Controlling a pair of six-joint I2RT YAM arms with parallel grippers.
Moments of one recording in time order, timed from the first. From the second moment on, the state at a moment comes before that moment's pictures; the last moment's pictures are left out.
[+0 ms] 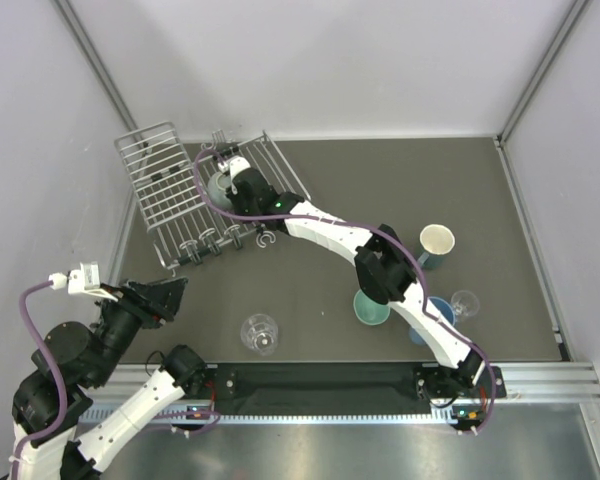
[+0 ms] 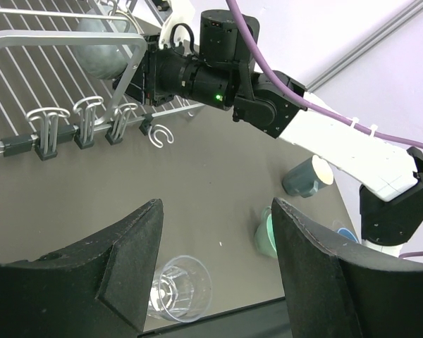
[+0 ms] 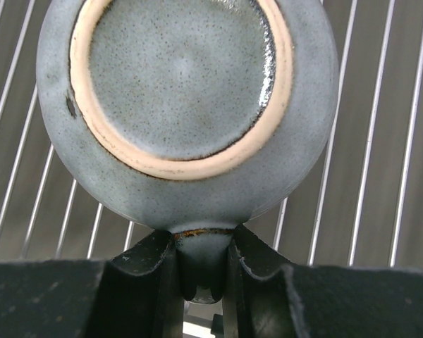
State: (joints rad) left arm -0.71 0.18 1.05 -0.96 -0.39 -0.69; right arm 0.92 2.51 2.30 -0.33 0.14 0.17
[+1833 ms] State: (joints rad) left arm -0.71 0.39 0.99 -0.94 -0.14 -0.78; right arm 0.87 1.62 1.59 -0.56 0.24 0.44
